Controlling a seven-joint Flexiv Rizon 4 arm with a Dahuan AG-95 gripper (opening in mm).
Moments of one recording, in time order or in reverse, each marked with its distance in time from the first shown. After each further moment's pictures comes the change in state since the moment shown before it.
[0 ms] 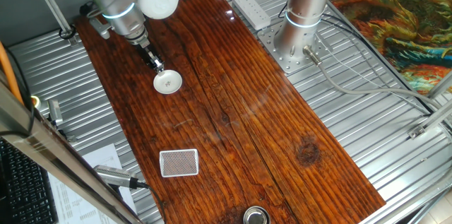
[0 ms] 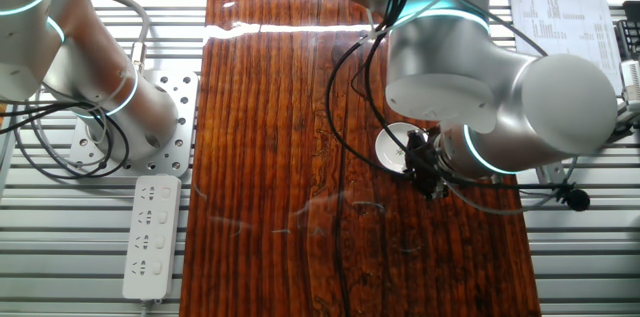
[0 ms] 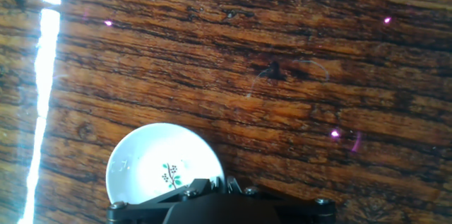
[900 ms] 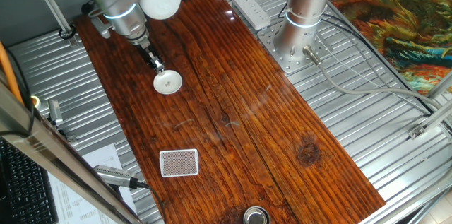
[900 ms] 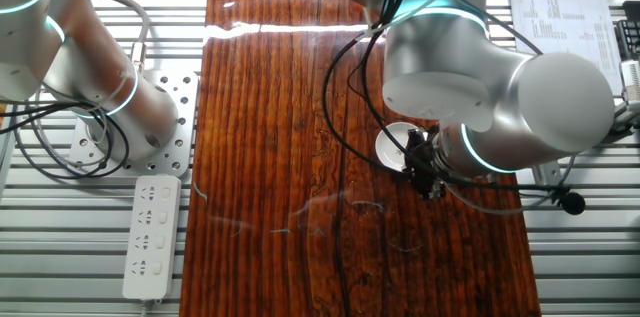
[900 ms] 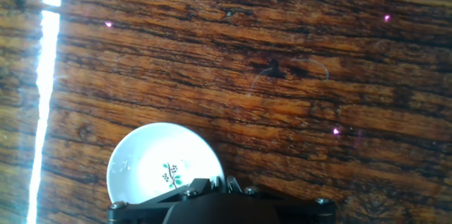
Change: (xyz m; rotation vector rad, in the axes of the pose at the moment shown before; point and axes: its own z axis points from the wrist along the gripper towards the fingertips) arm 0.001 0.001 0.000 0.000 0.003 0.060
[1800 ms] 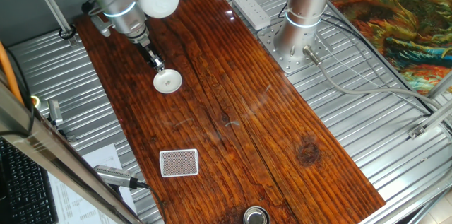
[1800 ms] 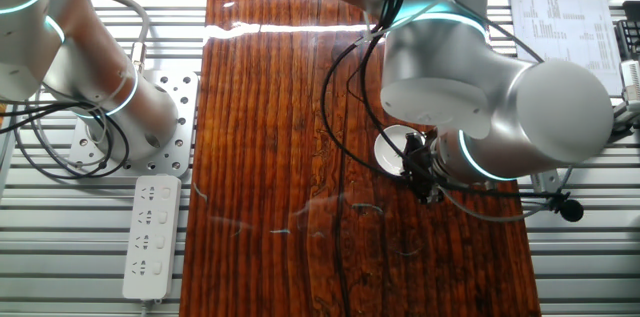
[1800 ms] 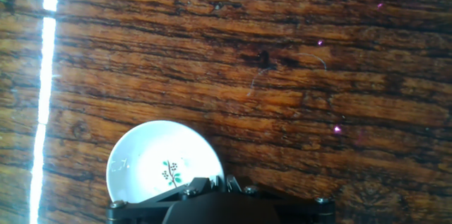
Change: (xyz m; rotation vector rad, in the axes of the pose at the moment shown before) arm 0.007 -0.007 0.000 -0.010 0.001 -0.008
